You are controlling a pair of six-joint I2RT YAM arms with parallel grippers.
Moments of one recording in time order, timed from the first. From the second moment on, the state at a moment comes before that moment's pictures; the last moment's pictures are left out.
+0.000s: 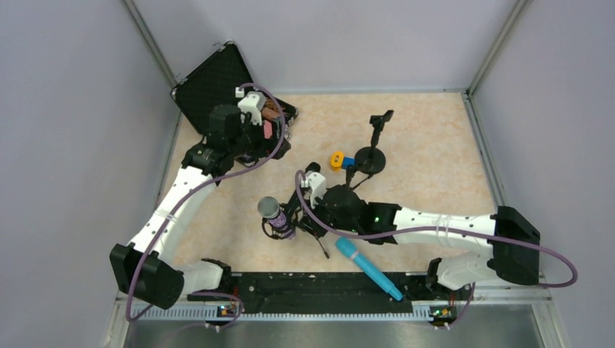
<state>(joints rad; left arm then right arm) -0.33 1.25 1.22 -0.48 0.24 -0.21 1.19 1.33 0.87 -0.05 0.03 0.39</state>
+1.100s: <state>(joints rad) -0.33 1.23 1.22 -0.49 0.22 -0.19 0.96 1.24 0.88 -0.16 -0.38 -0.13</state>
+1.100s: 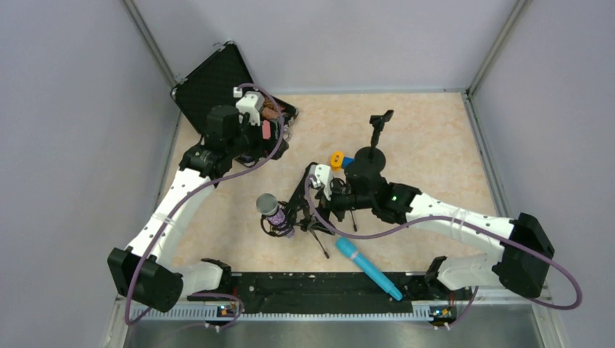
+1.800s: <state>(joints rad) -0.33 1.24 1.22 -0.51 0.21 -0.17 0.91 1.53 1.08 -0.10 -0.66 -0.29</state>
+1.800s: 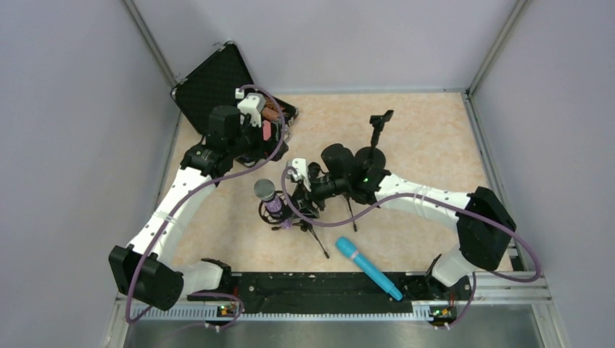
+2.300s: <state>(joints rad) -0.33 1.24 1.22 -0.53 0.16 -0.16 0.91 1.57 1.12 -0.11 -0.70 -0.27</state>
